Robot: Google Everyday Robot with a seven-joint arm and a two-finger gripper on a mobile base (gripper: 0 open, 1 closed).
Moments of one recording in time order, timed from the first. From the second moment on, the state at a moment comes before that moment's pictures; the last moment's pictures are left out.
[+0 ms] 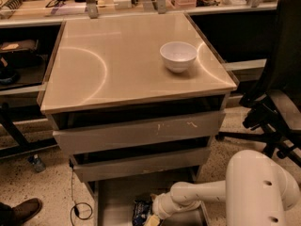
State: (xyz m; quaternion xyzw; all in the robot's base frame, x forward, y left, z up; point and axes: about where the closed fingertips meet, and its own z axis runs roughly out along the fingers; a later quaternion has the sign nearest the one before) arm 0.439 0.018 0.198 -0.54 0.77 0.29 0.19
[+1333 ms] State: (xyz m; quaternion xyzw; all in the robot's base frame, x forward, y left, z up) arm 0.446 0.013 0.145 -0.50 0.79 0.30 0.18
